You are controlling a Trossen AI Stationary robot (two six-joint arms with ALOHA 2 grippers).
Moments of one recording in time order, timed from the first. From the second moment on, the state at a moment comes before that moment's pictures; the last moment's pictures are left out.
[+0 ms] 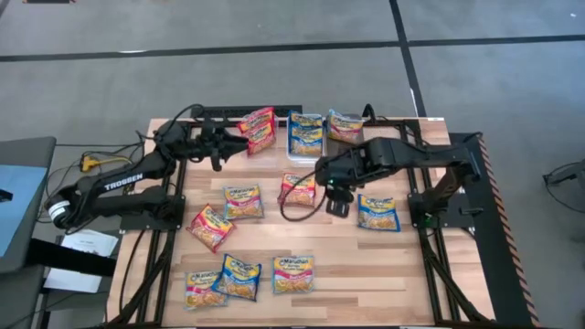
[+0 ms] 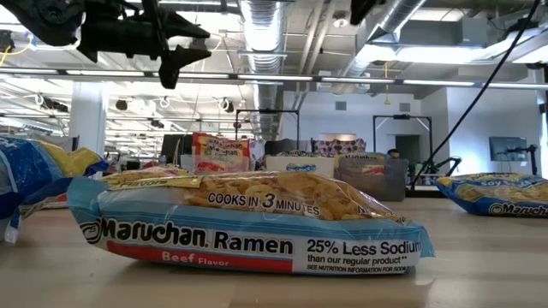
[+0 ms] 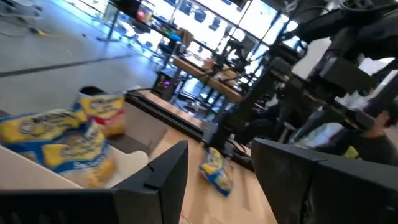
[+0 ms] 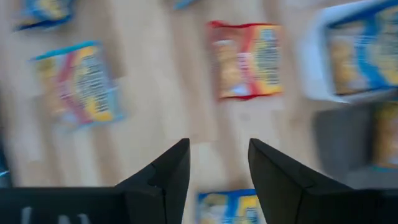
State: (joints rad) left arm 0.67 0.88 0.46 0.55 0.52 -0.56; right arm 0.12 1.71 1.93 -1.41 0.14 0.32
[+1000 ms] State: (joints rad) left arm 0.44 0.88 0.46 0.46 0.64 -0.87; right arm 0.41 1.98 1.93 -0.96 0.06 0.39
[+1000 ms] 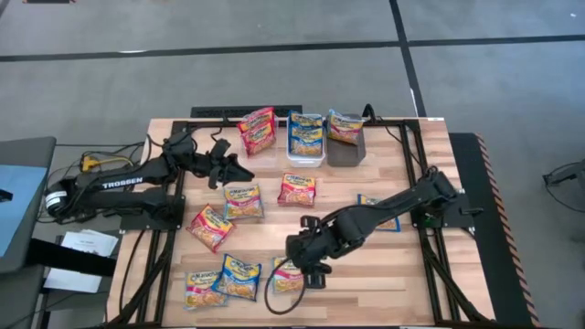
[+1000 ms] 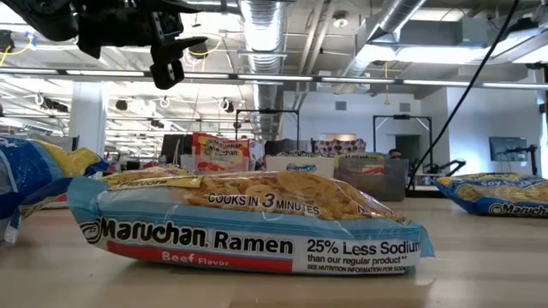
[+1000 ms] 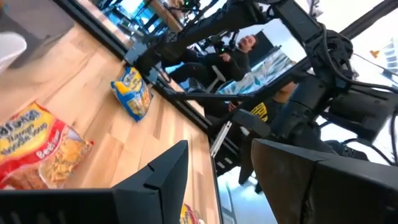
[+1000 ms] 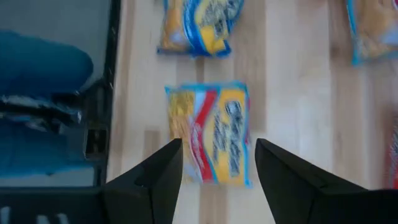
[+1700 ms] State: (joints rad) left arm 0.38 0.87 0.50 0.42 0.51 -0.86; right arm 0.38 2.03 1.93 -0.88 0.04 0.38
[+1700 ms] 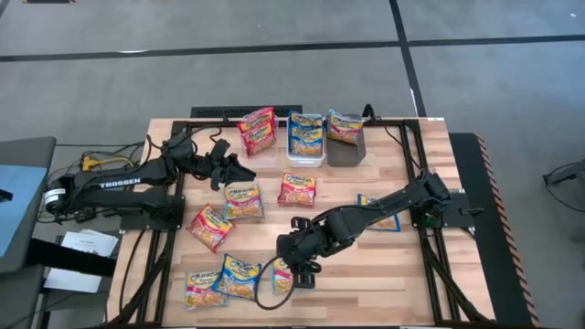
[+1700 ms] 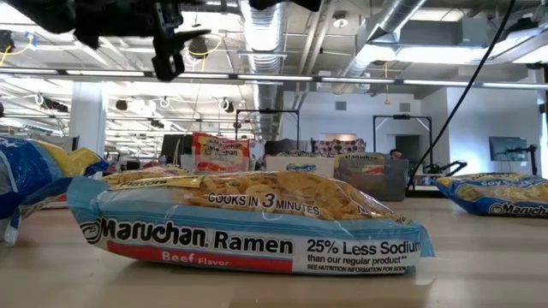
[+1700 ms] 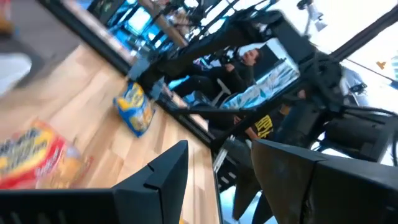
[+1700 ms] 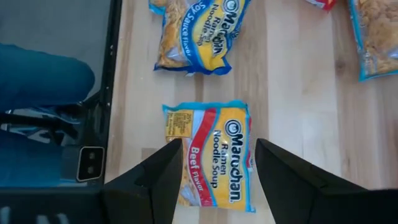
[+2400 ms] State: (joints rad) left arm 0.38 0.87 0.95 -0.62 0.20 -0.25; right arm 0.36 2.02 1.93 -0.88 0.05 0.33
